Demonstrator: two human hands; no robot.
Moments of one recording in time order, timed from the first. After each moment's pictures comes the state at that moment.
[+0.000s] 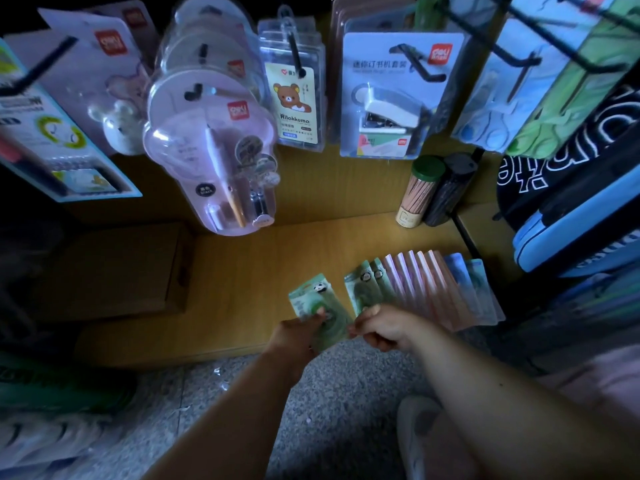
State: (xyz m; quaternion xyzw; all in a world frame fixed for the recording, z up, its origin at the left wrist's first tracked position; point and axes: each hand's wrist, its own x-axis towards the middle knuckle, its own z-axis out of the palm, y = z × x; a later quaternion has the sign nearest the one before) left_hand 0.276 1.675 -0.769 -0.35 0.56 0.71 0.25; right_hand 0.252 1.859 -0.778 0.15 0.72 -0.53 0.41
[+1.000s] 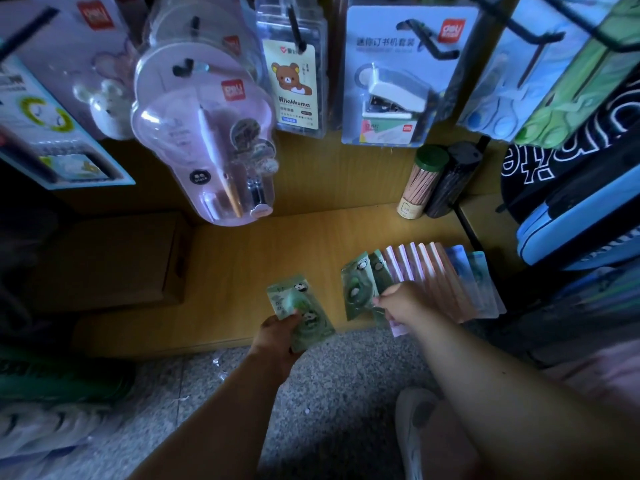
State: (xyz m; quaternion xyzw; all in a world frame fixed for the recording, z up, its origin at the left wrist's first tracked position) left_hand 0.280 1.653 -0.785 -0.41 0.46 0.76 0.21; right_hand 0.231 1.883 -0.798 0.22 0.87 -0.37 0.24
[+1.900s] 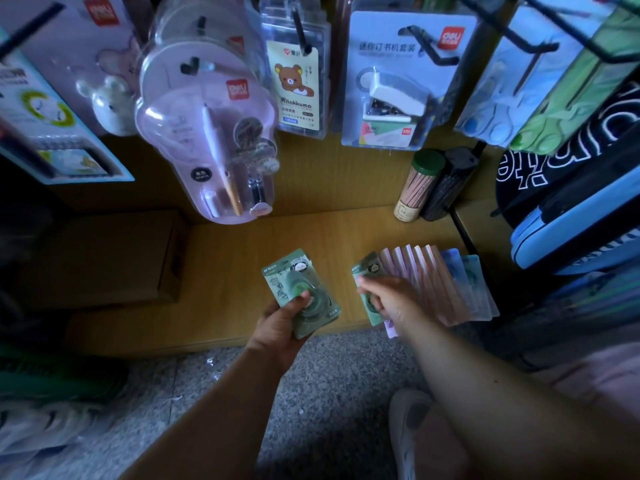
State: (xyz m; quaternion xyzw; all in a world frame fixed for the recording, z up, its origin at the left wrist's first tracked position) left_hand 0.274 1.663 -0.771 -0.30 0.37 0.86 0.19; right_hand 0.249 1.865 -0.763 0.20 0.78 -0.56 0.18
